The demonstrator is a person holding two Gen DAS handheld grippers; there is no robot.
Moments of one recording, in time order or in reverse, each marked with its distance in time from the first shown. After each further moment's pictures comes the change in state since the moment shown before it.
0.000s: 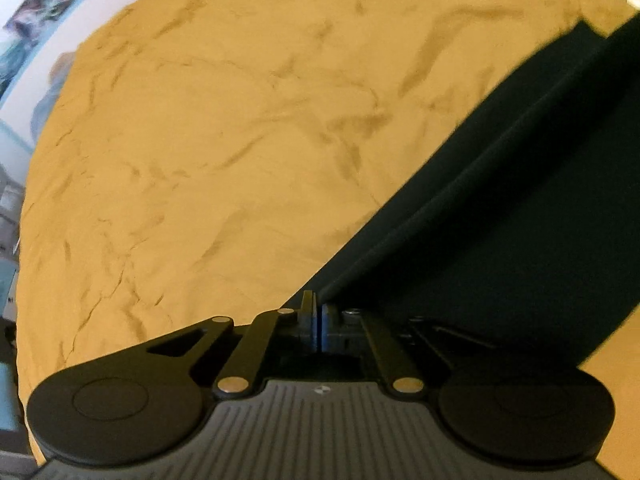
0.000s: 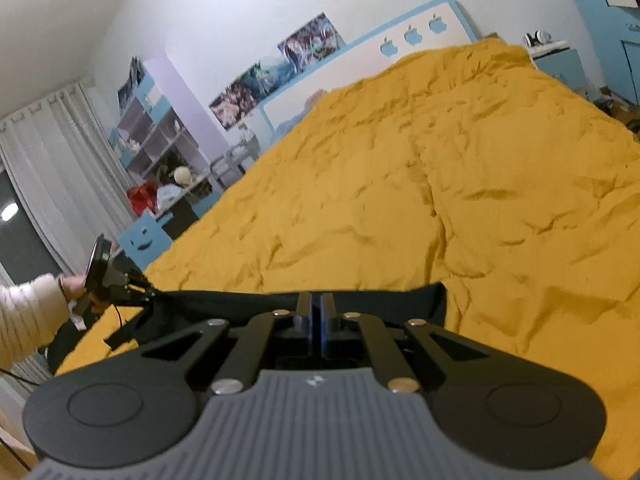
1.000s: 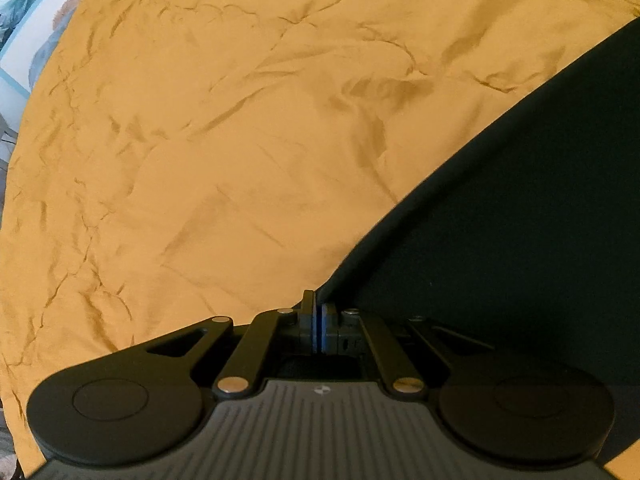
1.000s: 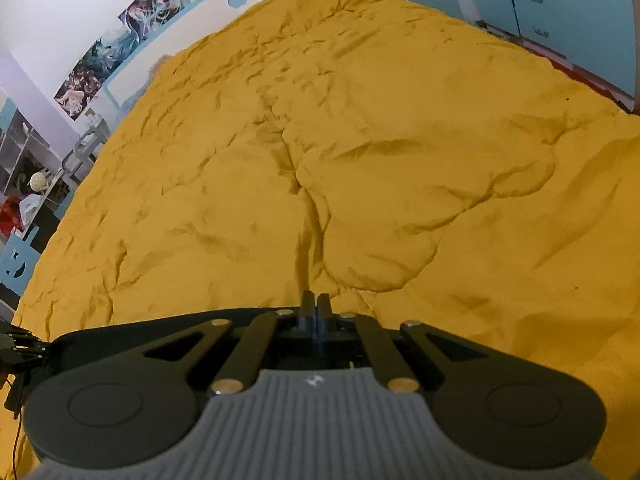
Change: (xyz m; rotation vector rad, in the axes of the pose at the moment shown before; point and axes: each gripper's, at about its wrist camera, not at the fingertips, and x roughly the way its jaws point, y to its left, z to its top) left arm 0.085 -0.003 0.033 -0.090 0.153 0.021; right arm 0.129 -0.067 0.033 0.204 0.177 -0.430
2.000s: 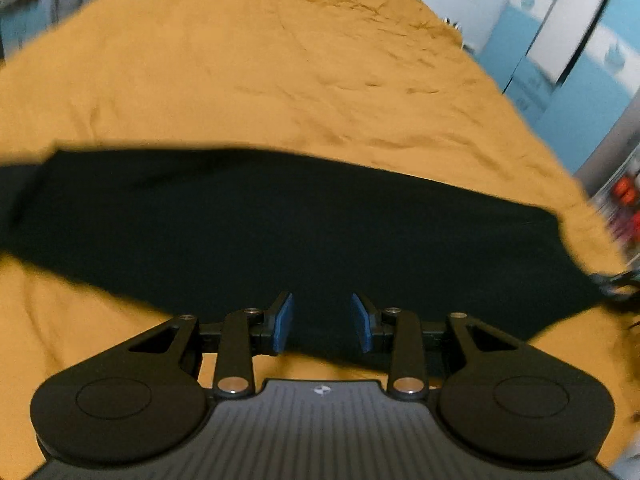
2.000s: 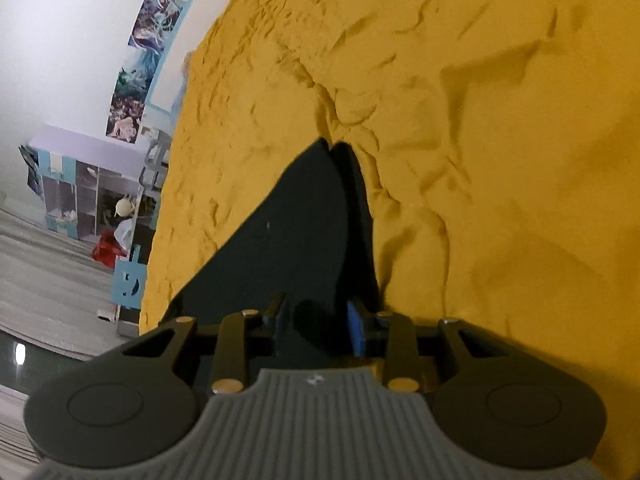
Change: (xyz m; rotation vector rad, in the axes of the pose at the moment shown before) left arm -0.136 -0.070 -0.121 -0.719 -0.268 -0.323; right arm -0.076 -0.055 -0.086 0.332 0.195 0.350
